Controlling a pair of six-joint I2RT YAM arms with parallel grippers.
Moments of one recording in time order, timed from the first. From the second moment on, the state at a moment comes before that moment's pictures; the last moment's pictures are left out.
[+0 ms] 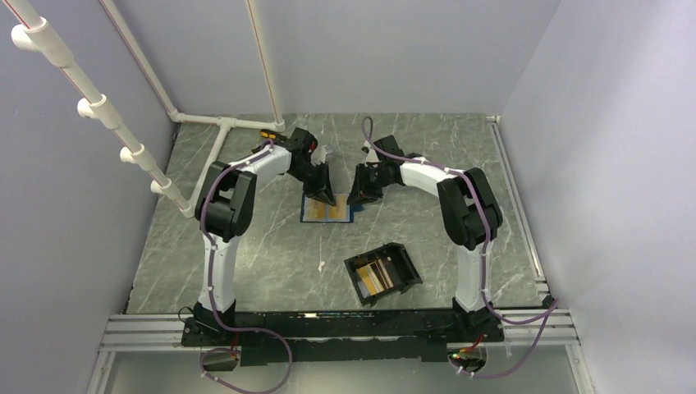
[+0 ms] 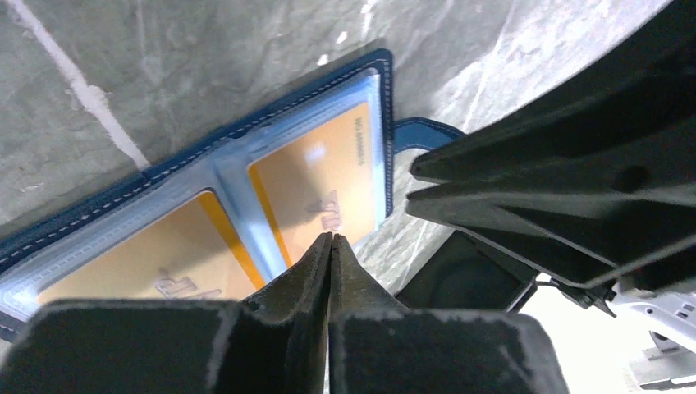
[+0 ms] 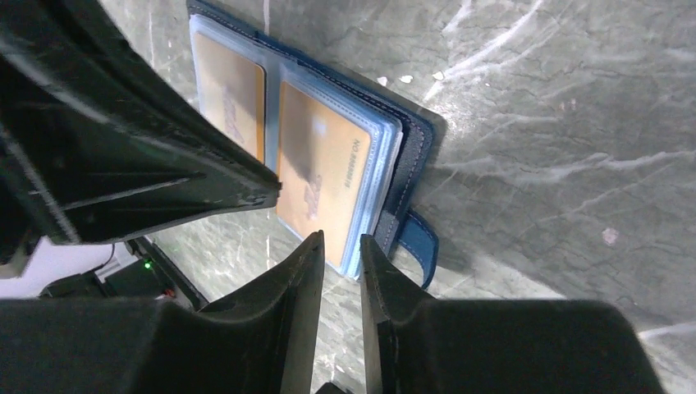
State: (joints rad) left arm -0.40 2.17 1.62 -0.67 0.64 -0.39; right arm 0.43 2.04 1.38 -0.36 -0.56 0.49
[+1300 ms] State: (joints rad) left arm -0.37 2.17 1.53 -0.62 0.62 -0.39; right arm 0.45 2.09 1.38 -0.31 -0.61 0.52
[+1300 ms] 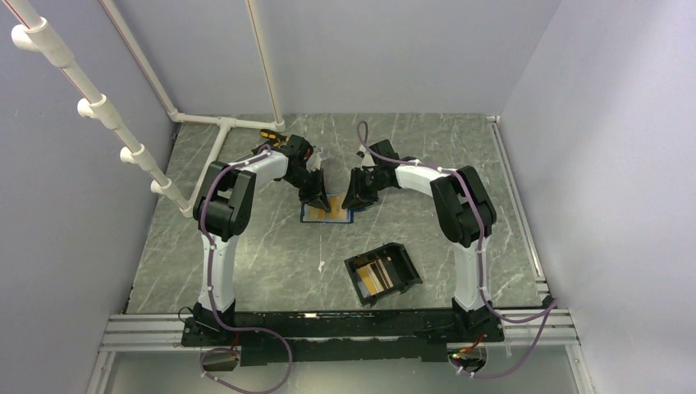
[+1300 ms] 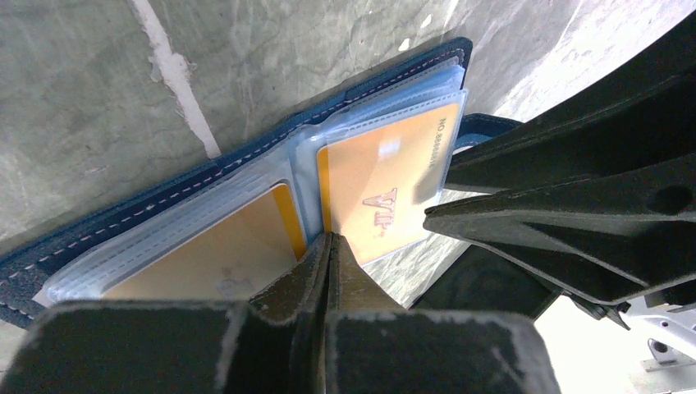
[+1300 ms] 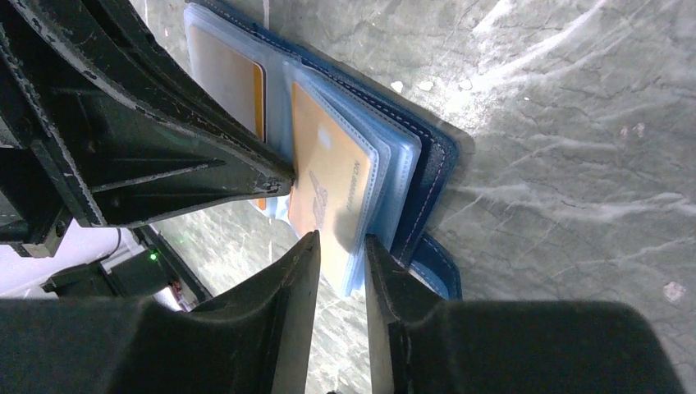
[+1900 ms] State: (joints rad) left arm -0.37 2.17 1.53 -0.62 0.62 -0.39; right arm 0.47 2.06 1.38 -0.36 -0.56 0.50
